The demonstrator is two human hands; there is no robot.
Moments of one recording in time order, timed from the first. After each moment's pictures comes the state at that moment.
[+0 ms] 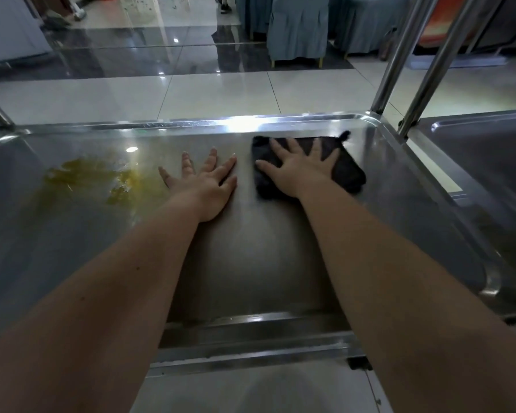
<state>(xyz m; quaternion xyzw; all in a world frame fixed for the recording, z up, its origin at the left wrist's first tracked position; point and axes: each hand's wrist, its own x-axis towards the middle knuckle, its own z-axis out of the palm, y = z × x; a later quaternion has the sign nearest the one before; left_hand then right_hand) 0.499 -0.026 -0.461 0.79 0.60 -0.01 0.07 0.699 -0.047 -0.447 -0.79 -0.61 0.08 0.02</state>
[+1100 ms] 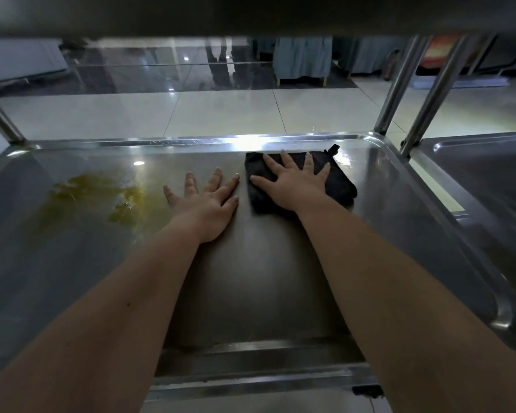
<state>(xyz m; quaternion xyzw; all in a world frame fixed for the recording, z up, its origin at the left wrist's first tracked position) 0.500 -0.032 -0.467 0.80 0.60 0.00 0.06 0.694 -0.032 -0.449 -0.77 -0.63 0.08 0.02</state>
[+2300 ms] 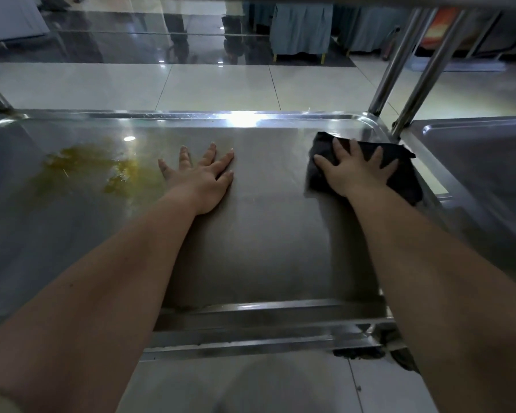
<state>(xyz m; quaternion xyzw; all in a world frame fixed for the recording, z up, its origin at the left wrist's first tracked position) 0.500 -0.039 -0.461 0.79 0.60 0.00 0.07 0.788 -0.089 -0.447 -0.86 -0.50 0.07 0.03</state>
